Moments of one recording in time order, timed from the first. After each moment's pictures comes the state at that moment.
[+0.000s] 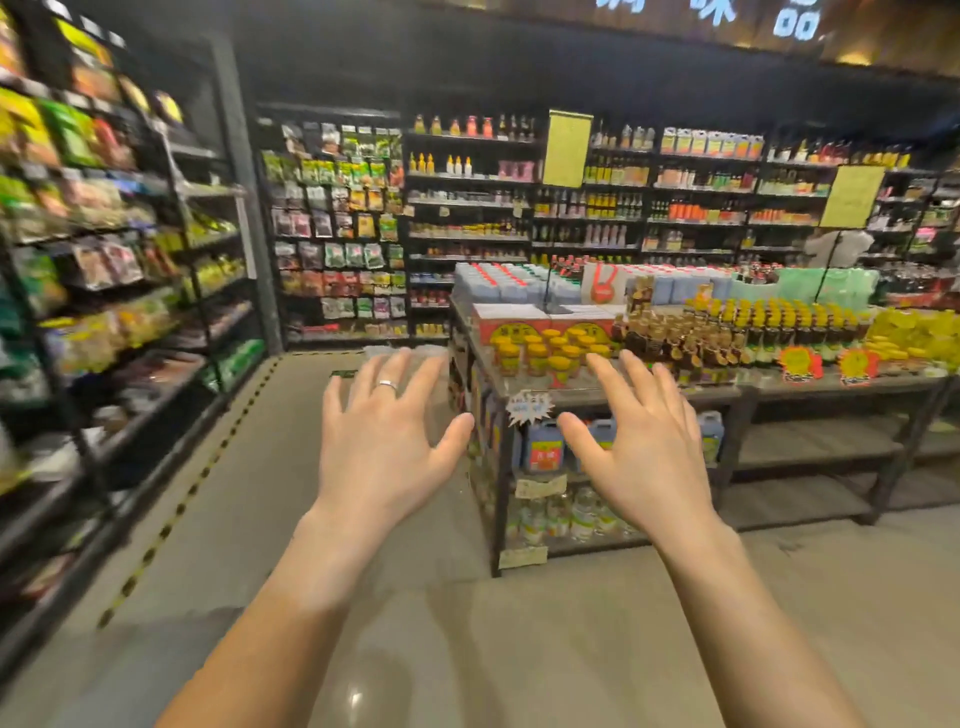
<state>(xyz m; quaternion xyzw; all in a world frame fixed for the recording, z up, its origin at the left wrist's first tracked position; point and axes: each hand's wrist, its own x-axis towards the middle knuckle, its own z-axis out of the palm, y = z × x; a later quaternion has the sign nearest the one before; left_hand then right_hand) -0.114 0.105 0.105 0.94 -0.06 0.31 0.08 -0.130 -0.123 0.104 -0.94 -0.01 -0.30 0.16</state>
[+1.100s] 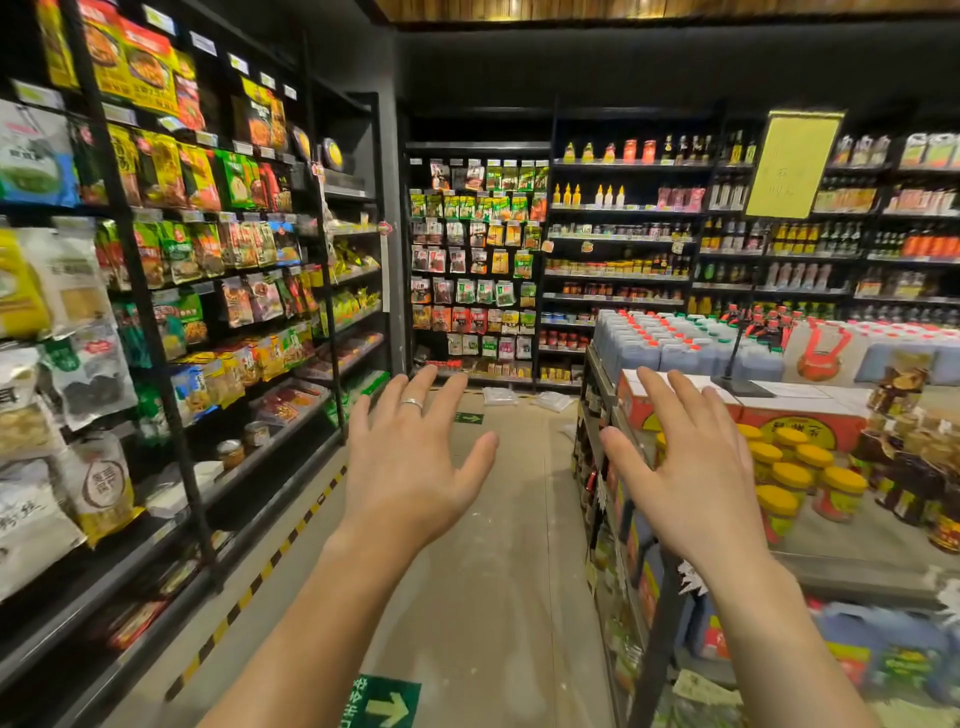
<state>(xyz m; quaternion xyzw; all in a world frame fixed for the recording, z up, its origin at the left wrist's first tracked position) 0.302 0.230 0.125 0.94 0.06 0.32 0.05 0.357 0.000 0.114 -0.91 -0.12 -0.32 0.24</state>
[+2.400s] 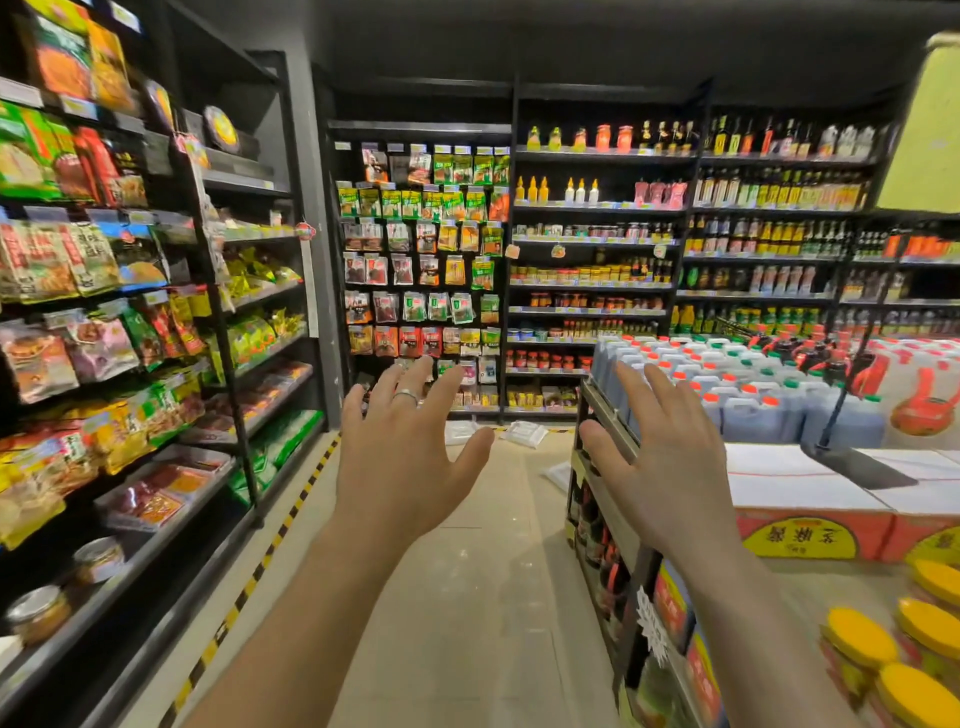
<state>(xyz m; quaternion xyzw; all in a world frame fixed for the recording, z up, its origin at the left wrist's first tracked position) 0.928 0.438 0.124 0.94 -0.01 0.33 0.07 0.955 0.216 0.108 -0.90 -0.08 -0.37 0.22</state>
